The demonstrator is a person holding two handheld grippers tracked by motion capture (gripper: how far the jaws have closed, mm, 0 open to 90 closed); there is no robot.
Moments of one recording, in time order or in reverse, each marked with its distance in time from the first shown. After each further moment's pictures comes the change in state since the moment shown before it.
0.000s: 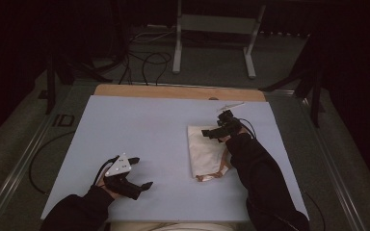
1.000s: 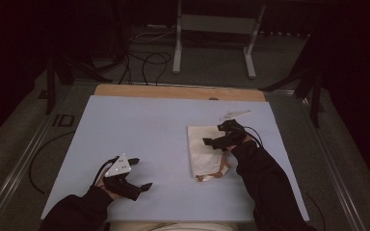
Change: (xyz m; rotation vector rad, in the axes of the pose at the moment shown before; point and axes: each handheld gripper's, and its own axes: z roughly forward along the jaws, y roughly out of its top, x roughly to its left) left arm -0.001 -0.001 -0.002 0.005 -0.008 0.006; right arm 0.026 -0.020 -0.035 -0.066 0.046 -0.105
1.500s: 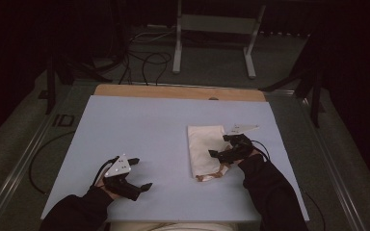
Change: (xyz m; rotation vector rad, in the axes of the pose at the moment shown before) left arm 0.000 0.000 0.000 -0.002 0.001 0.002; right arm 0.015 -0.038 -0.018 -0.034 -0.013 -0.034
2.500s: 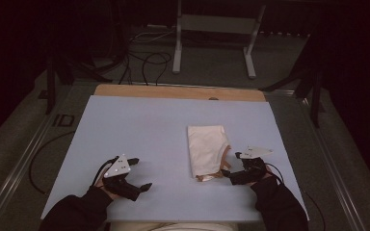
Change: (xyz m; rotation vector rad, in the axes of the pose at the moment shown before) left arm 0.000 0.000 -0.002 0.000 0.000 0.008; right arm 0.015 -0.063 -0.033 0.001 -0.059 -0.023
